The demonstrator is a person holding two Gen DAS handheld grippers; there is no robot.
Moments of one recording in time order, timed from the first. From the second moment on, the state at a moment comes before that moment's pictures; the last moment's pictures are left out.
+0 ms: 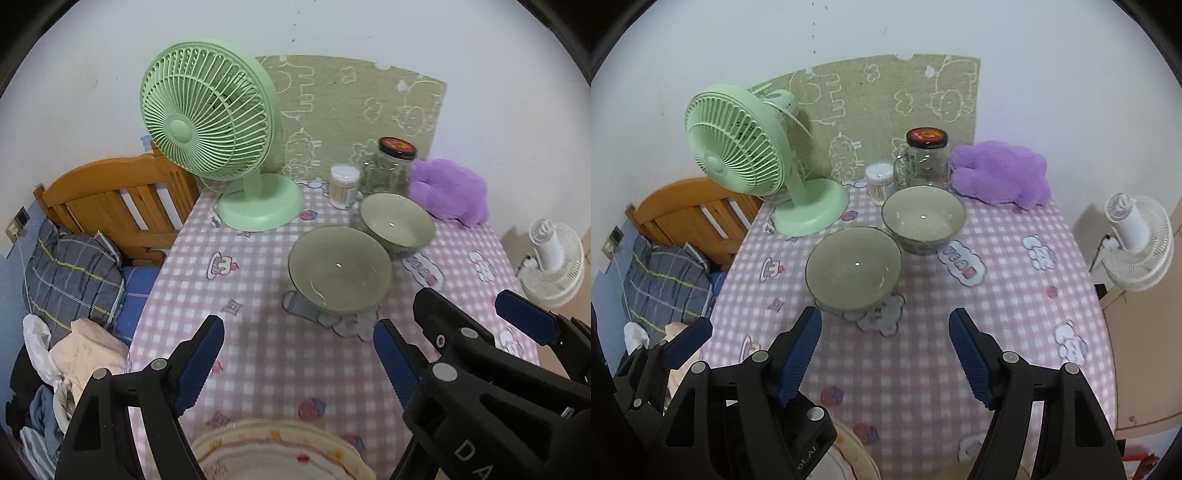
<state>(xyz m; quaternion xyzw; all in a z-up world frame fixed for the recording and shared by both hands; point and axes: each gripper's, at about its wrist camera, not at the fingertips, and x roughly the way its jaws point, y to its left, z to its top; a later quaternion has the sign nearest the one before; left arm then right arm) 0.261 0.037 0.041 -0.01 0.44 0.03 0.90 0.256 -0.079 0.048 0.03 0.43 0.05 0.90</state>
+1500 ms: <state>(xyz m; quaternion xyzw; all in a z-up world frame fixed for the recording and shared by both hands) 0.389 0.041 -0.051 -0.02 0.48 0.06 0.87 0.409 -0.073 -0.051 0.06 0.49 0.10 0.86</state>
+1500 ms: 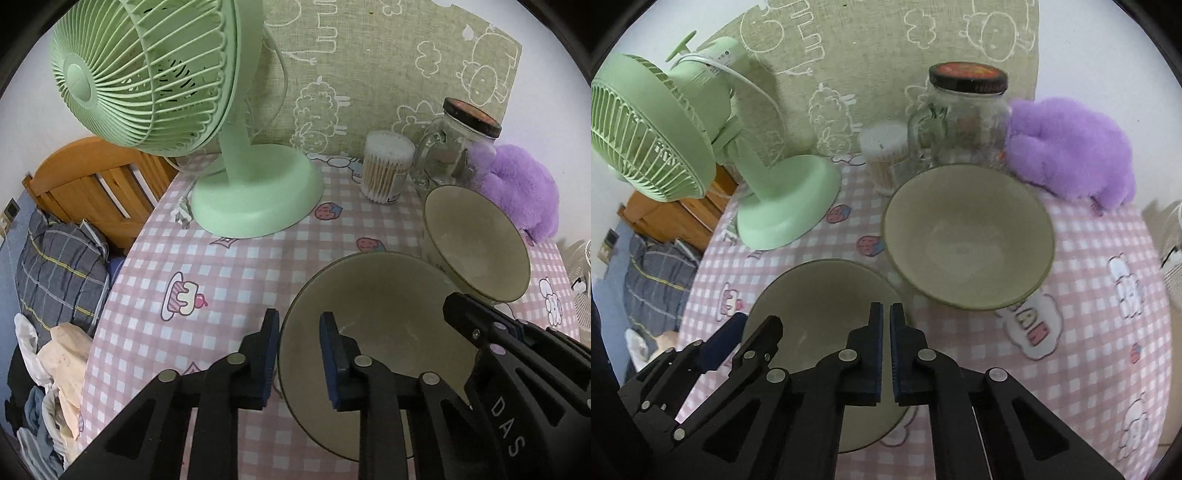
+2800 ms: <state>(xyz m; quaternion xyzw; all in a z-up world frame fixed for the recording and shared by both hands) 0.386 0.032 -0.077 0.02 0.50 0.05 0.86 0.402 -0.079 -0.076 0.03 0.51 0.05 0.86</state>
